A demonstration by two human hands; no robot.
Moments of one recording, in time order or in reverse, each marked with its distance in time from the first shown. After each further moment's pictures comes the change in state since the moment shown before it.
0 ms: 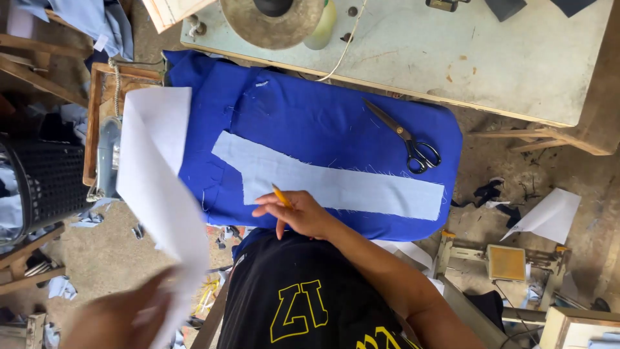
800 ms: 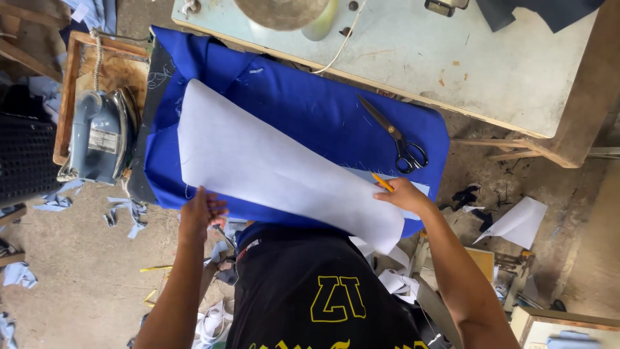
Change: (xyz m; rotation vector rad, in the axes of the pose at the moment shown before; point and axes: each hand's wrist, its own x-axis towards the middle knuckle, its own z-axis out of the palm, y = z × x) left_hand 0.282 -0.064 0.212 -1.460 0.294 -0.477; right_hand -0.112 0.039 -0.240 -0.703 0.322 0.679
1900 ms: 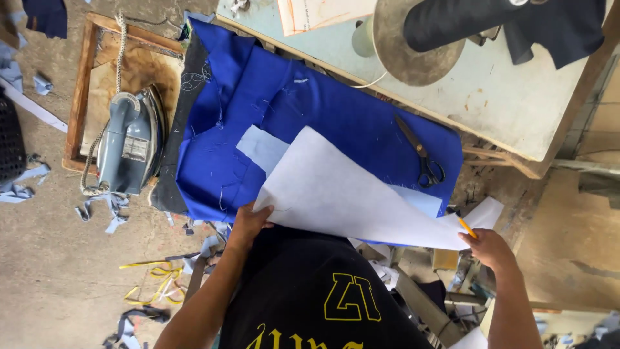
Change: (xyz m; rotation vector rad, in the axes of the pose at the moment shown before) left_hand 0.003 0.026 0.008 0.032 -0.244 -0.233; right_hand -0.084 0.106 -0.063 -0.762 0.097 0.487
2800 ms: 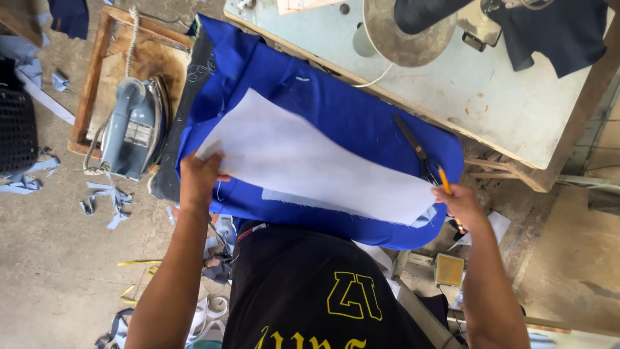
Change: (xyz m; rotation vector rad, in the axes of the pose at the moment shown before) left_hand -0.012 0.108 -0.052 -0.126 0.366 0.552; right_hand -0.009 -0.135 -0.082 0.922 0.209 -0.231
